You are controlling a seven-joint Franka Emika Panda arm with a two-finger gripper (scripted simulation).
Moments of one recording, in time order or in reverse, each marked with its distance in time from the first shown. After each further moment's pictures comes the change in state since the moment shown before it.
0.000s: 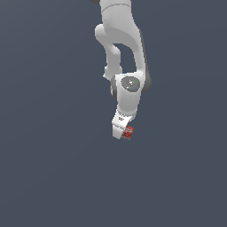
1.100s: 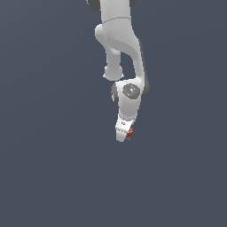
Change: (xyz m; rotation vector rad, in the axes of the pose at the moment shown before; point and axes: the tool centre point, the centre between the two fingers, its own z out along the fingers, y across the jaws) arm 0.005 -0.010 0.037 0.004 0.004 -0.114
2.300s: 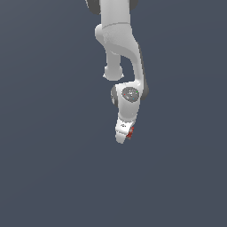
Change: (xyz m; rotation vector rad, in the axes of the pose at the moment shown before) arm -0.001 0.001 0.015 0.000 0.000 -0.001
